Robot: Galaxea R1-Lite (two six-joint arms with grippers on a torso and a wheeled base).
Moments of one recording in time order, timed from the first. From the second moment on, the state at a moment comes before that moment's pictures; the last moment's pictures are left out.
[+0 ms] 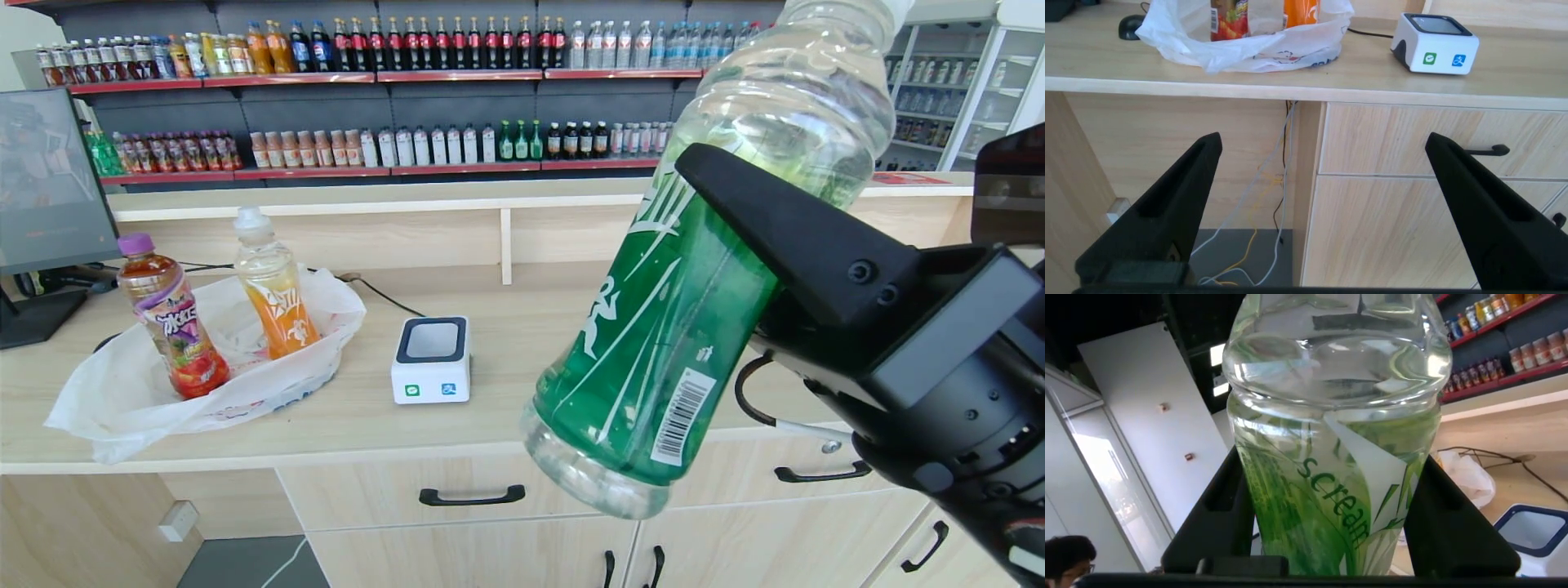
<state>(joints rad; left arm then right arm) 0.00 0.00 0.00 0.00 0.00 0.00 0.89 1.54 -0.56 -1.57 0.08 0.60</state>
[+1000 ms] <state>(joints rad) 0.00 0.00 0.00 0.00 0.00 0.00 0.87 1.59 -0.44 -1.55 -0.01 0.26</state>
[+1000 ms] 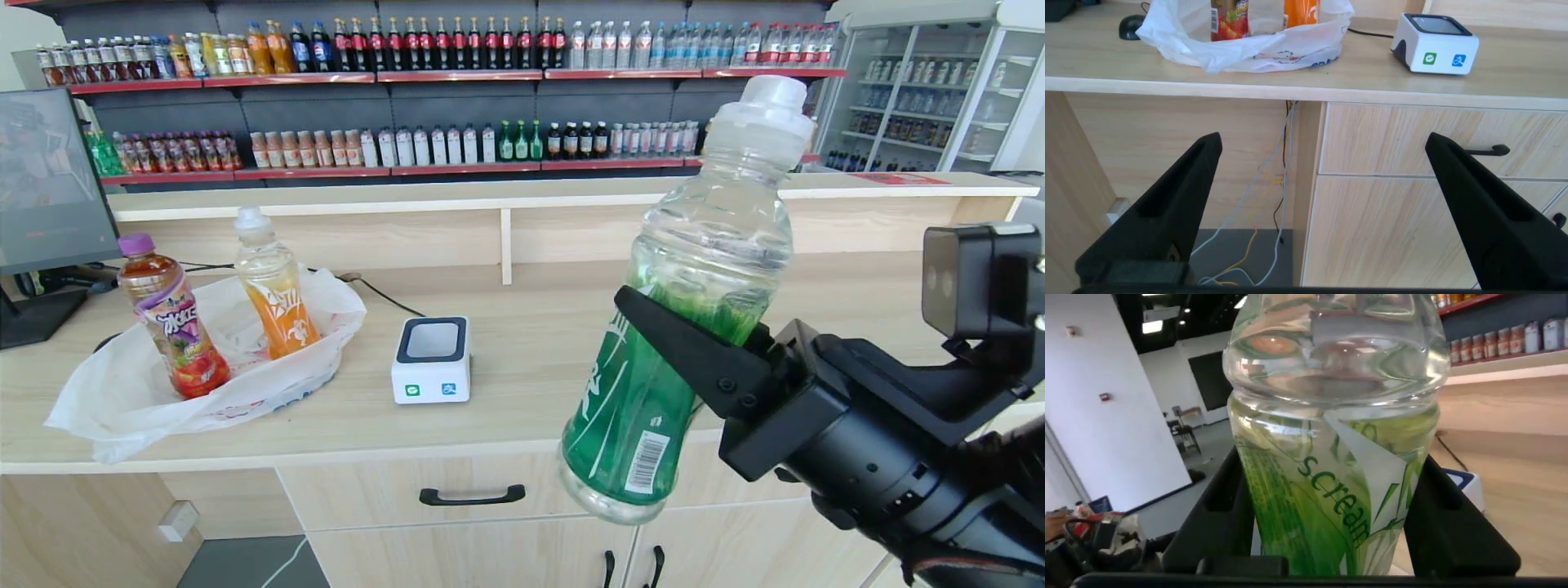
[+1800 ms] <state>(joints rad) 0.00 0.00 0.00 0.00 0.00 0.00 0.59 1.60 -0.34 -1.57 -0.09 -0.16</state>
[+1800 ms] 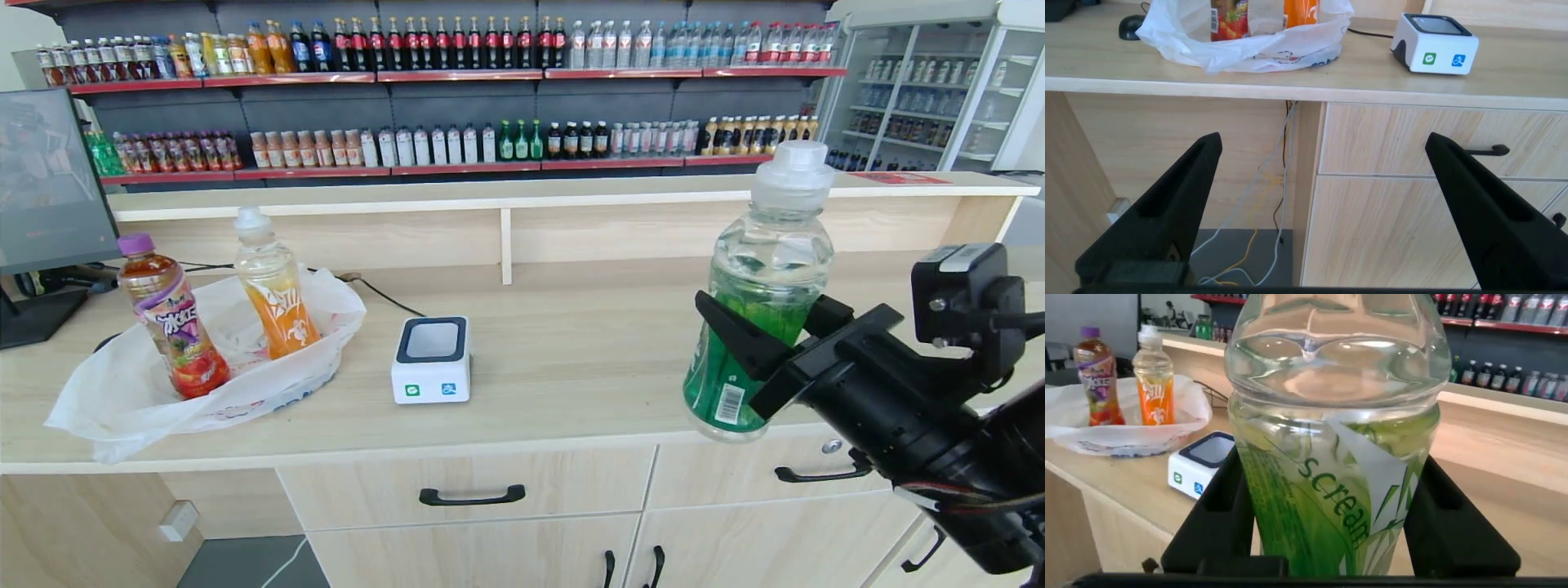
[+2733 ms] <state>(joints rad) 0.00 0.00 0.00 0.00 0.00 0.00 0.45 1.66 -0.30 -1.57 -0.11 -0.14</state>
